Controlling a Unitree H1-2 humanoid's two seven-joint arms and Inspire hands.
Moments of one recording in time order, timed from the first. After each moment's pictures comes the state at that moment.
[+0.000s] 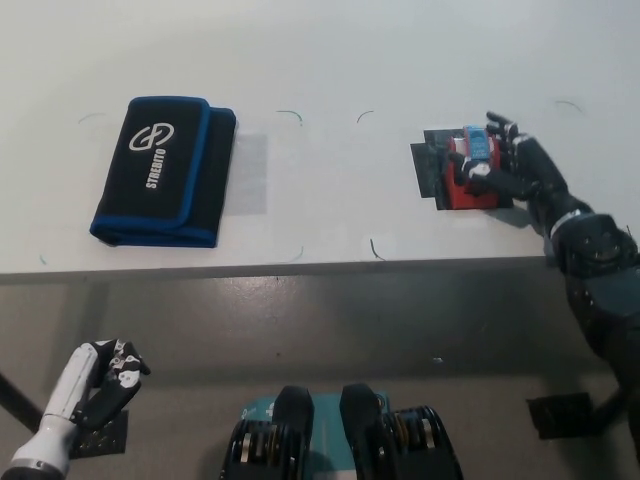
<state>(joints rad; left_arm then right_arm) -0.09 0.34 0.00 0.26 0.13 -0.18 -0.04 -0.94 -0.22 -0.01 1.27 -0.09 -0.35 0.11</state>
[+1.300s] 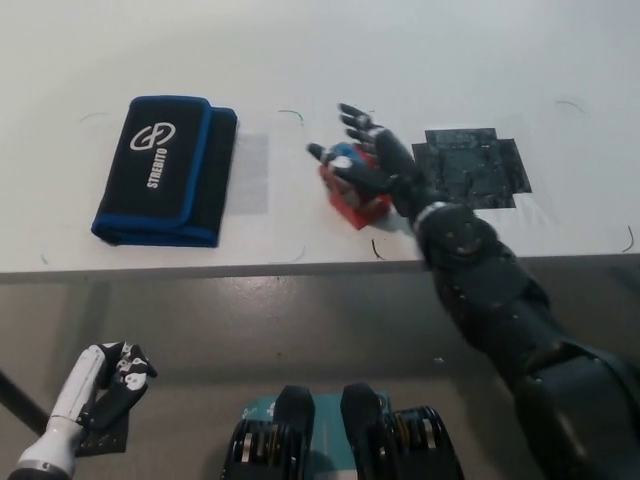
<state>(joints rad) -0.09 0.33 -0.01 0.26 0.14 -0.20 -0.05 -1.07 0.04 0.06 1.33 -0.07 -0.38 0.07</state>
